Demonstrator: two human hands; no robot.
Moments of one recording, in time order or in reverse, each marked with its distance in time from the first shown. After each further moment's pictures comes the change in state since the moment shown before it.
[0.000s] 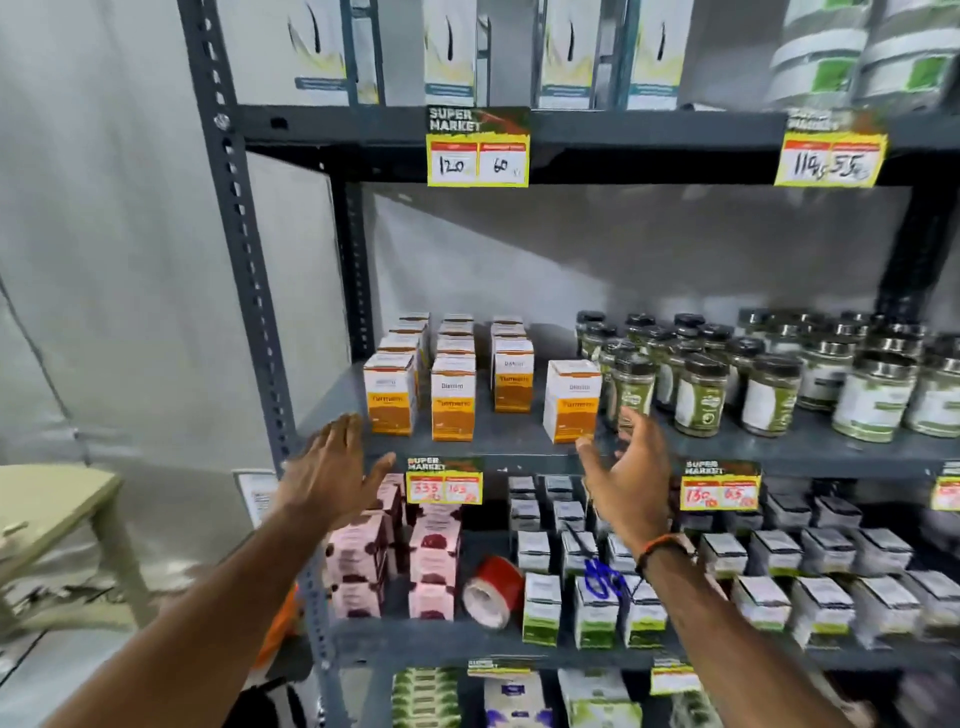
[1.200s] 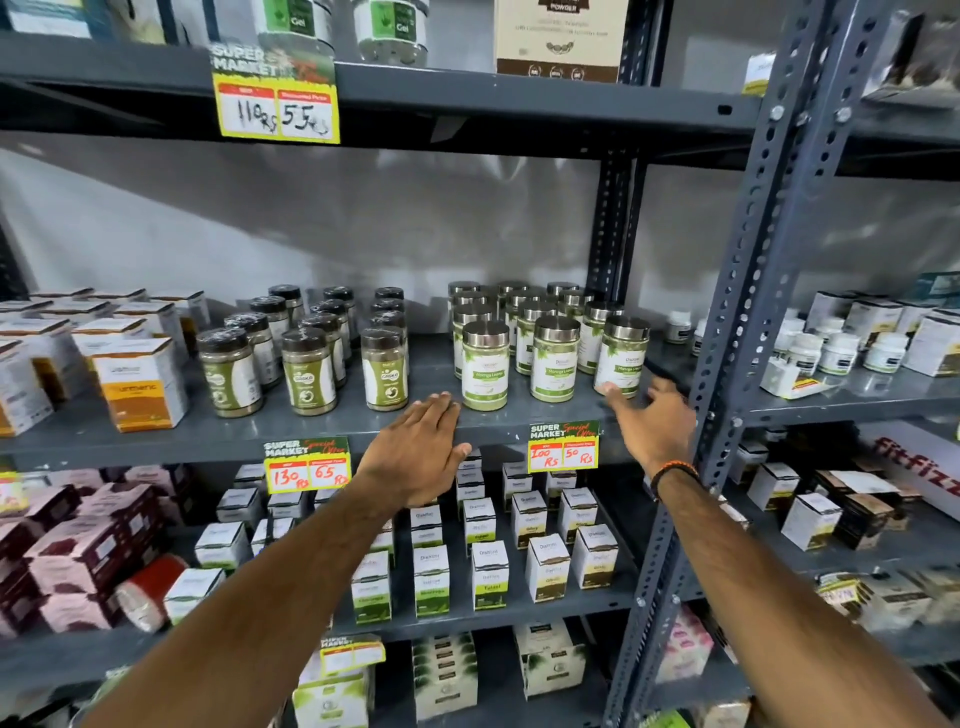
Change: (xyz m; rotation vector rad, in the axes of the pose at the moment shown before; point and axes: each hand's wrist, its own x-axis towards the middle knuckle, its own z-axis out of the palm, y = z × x) left_hand 0.031 0.594 0.097 0.017 -0.118 0.482; right_hand 0.203 0.342 -0.399 -0.108 0.129 0.341
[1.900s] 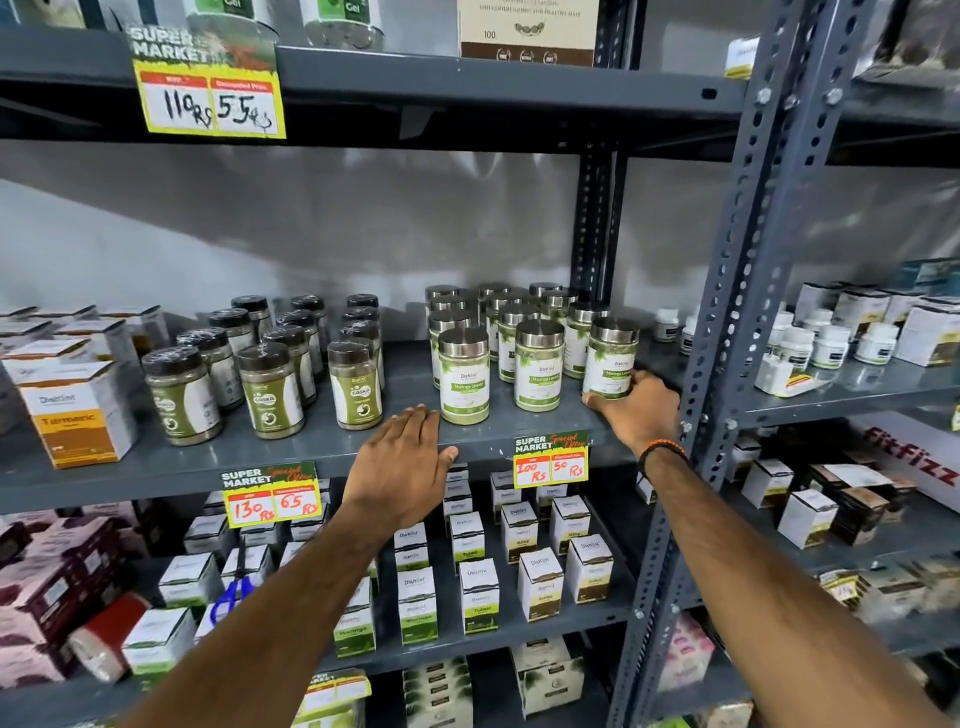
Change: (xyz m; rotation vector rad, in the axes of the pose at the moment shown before) left_hand 0.020 0.005 0.022 0.050 0.078 -0.107; right_hand 0.046 0.006 0.017 -0.127 -0.078 0.010
